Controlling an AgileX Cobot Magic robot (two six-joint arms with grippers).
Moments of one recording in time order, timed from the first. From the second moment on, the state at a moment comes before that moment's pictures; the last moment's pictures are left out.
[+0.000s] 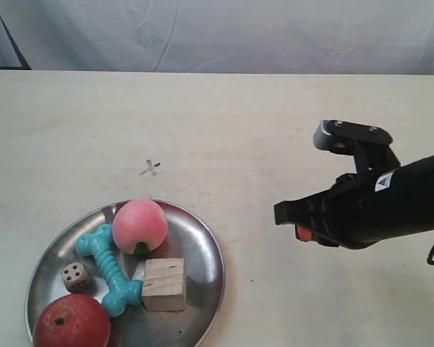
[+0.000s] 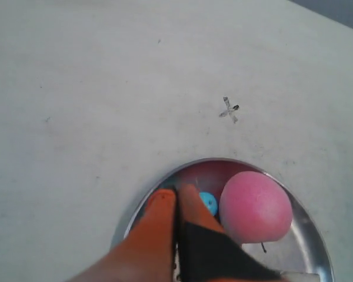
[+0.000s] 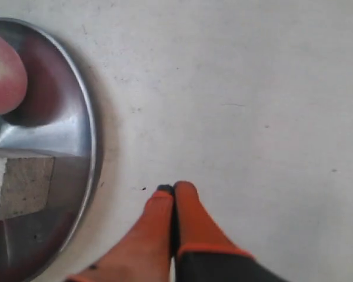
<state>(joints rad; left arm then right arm) 0.01 0.74 -0.53 -0.40 0.67 0.00 0.40 1.33 -0.59 0.49 0.42 -0.02</state>
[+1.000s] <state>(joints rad) 0.26 1.38 -0.53 -0.64 0.85 0.31 0.42 1.65 -0.71 0.79 0.52 -0.37</state>
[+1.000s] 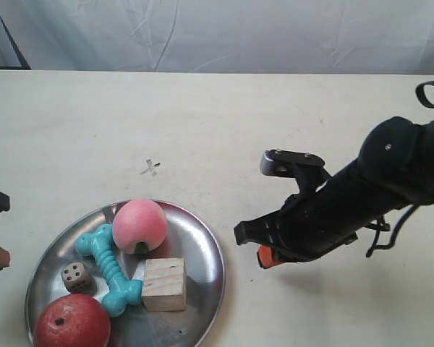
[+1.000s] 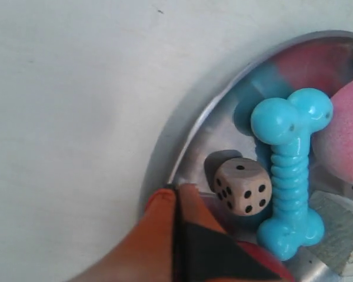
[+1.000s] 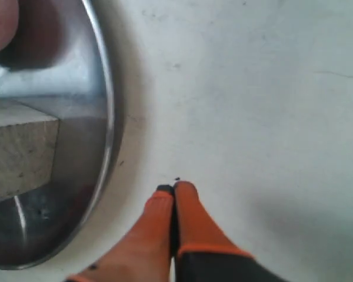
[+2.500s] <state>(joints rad) 0.27 1.71 -0.53 -0.89 0.82 0.56 0.43 1.86 -0.81 0.96 0.58 -0.49</state>
